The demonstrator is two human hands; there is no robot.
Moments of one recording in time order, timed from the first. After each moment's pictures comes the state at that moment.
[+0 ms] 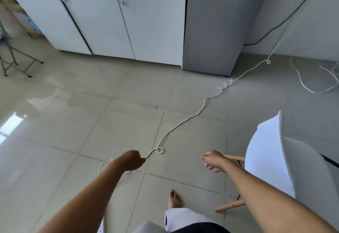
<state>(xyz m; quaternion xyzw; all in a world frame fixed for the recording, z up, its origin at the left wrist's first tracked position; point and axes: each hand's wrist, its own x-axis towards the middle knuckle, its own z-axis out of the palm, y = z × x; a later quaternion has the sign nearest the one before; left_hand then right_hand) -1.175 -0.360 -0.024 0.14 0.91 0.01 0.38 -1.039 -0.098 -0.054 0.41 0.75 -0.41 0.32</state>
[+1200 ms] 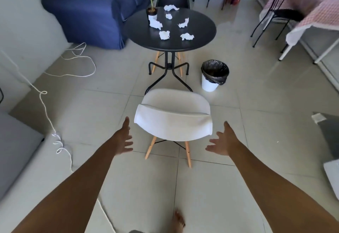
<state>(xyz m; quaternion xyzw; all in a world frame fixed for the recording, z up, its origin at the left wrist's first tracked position) -1.216 0.037 0.028 0.39 0.60 0.07 0.70 -0.929 -0.146 0.016 0.57 -0.19 -0.57 -0.56</state>
